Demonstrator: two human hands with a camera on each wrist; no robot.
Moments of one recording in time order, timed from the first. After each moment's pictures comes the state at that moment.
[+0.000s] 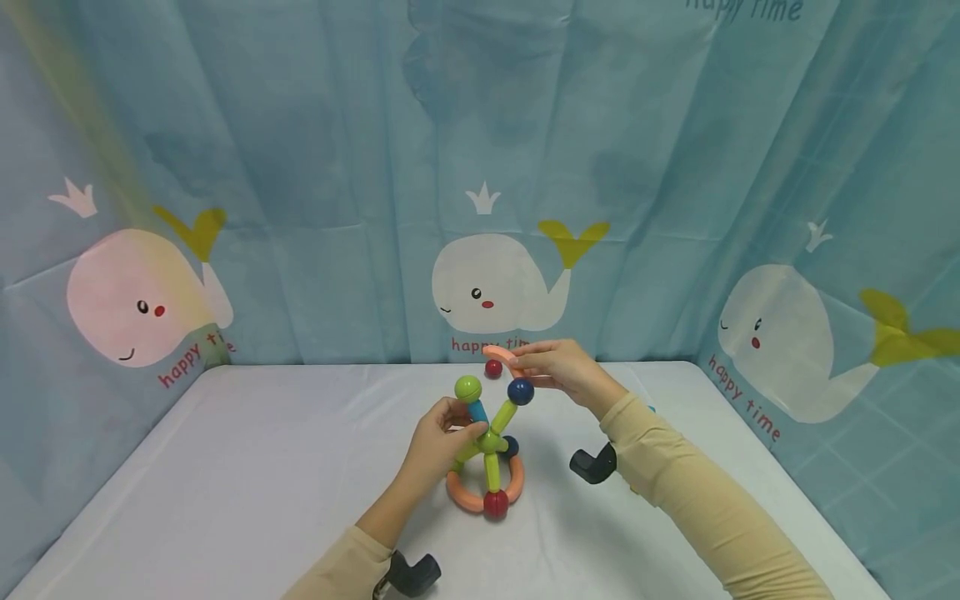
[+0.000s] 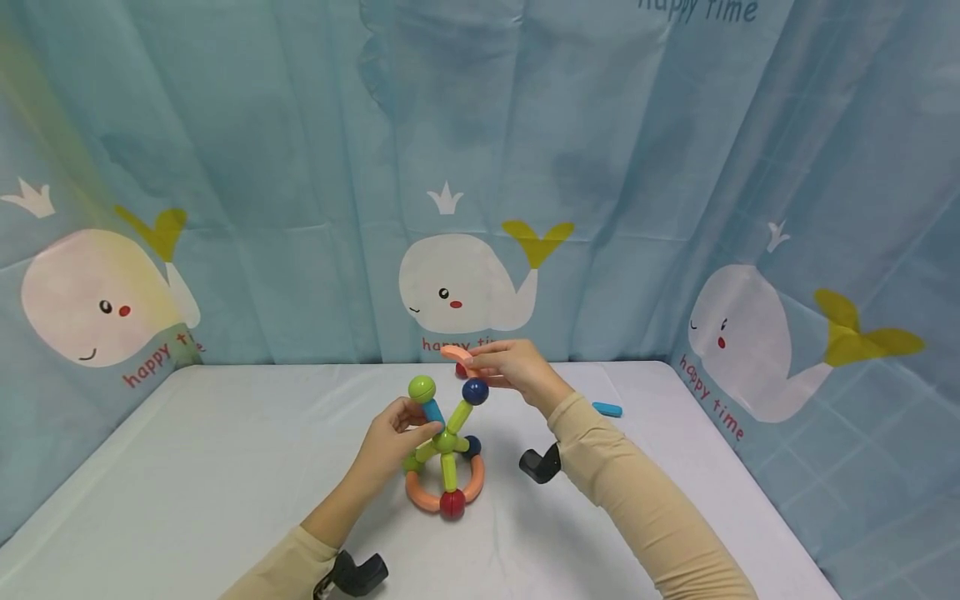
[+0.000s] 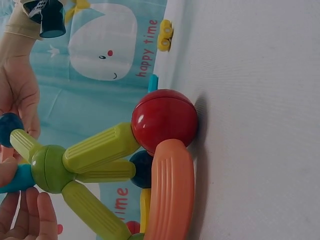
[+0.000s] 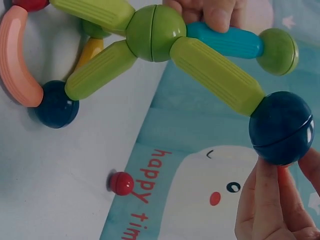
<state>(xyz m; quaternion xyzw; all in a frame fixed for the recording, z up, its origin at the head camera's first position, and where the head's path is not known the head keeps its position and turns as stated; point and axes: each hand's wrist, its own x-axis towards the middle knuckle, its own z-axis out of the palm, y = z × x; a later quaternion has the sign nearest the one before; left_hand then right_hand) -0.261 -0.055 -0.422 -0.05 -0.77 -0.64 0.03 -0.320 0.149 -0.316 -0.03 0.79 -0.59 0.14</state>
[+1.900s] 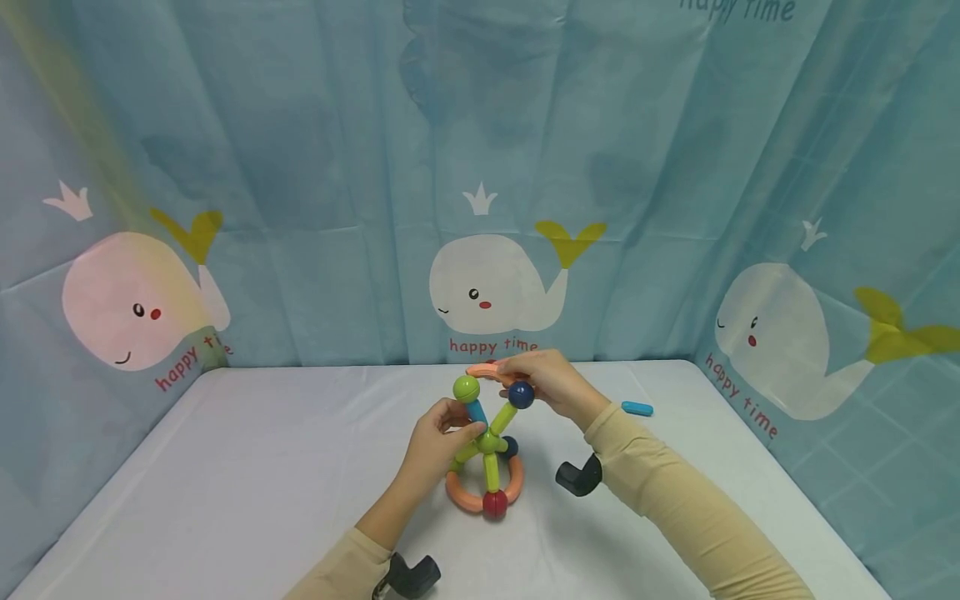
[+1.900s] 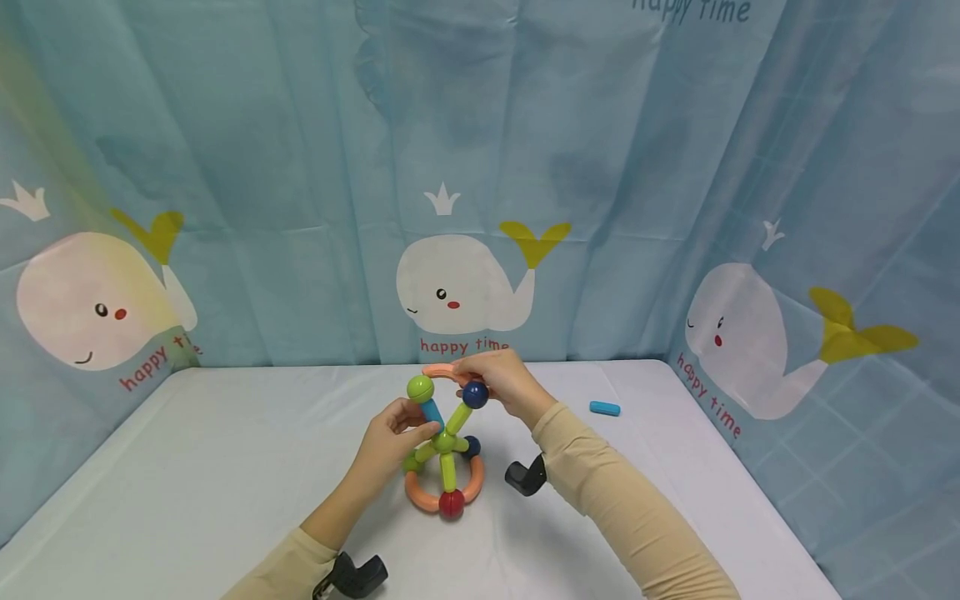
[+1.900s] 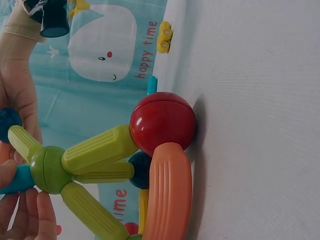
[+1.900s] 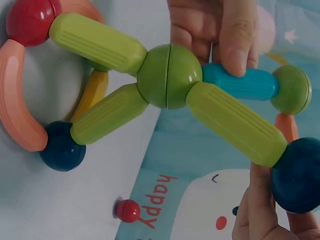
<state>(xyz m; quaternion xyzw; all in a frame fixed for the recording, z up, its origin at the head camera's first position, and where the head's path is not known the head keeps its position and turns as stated) -0.260 -0.055 -0.425 -0.07 -0.76 -0.65 0.04 -0.313 0.132 -0.330 -0.04 0.75 -0.64 0.15</state>
